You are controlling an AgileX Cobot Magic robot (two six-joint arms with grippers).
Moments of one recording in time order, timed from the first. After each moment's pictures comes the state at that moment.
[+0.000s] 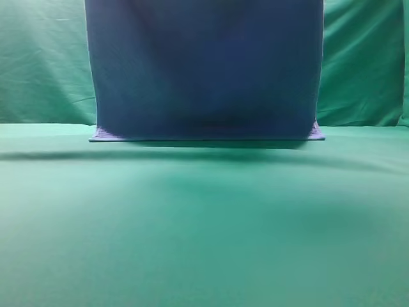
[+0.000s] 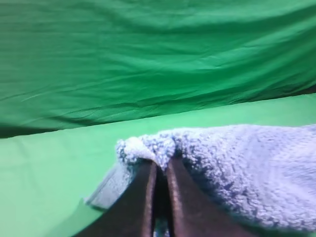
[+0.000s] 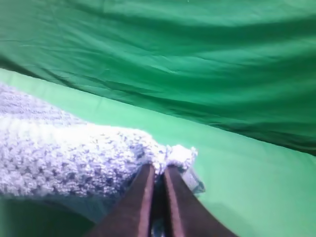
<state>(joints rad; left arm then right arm) -0.17 1.92 -2.03 -0.29 0.73 0.11 0.25 1.86 -2.01 0.12 0.86 -0.19</state>
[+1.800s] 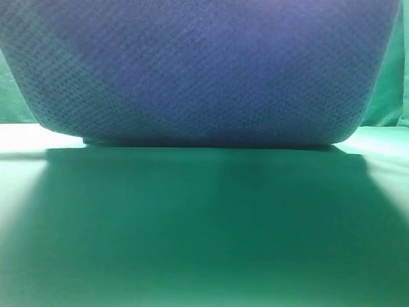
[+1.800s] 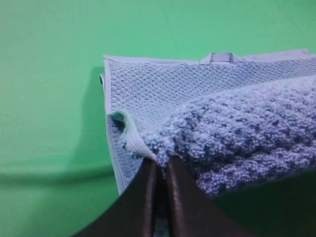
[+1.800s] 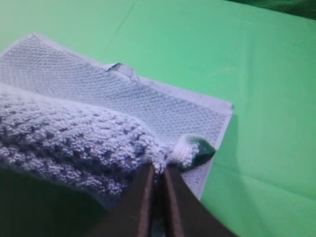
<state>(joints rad) -0.29 1.10 -0.83 -0.21 0.50 -0.04 0.33 1.14 -0.95 0.17 0.67 -0.22</state>
